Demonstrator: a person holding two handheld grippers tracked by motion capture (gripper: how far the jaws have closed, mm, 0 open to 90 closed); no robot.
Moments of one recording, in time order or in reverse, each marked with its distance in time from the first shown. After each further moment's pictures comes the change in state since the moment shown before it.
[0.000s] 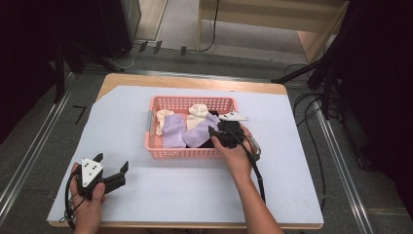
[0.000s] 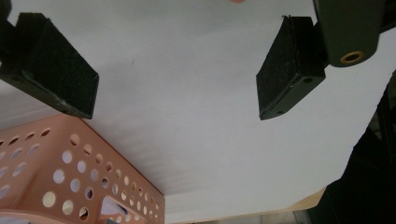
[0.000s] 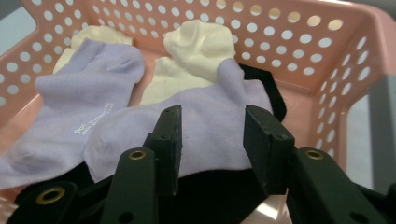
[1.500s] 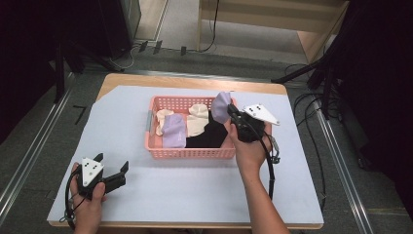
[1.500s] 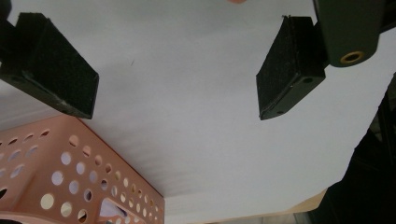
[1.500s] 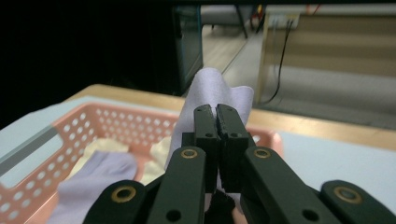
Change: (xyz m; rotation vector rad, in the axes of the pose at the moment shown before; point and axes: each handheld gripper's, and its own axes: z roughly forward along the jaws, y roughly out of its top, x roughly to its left) left arm 0.000 0.000 0.001 0.008 -0.001 0.001; right arm -0.022 0.024 -0.062 -0.387 -0.031 0.042
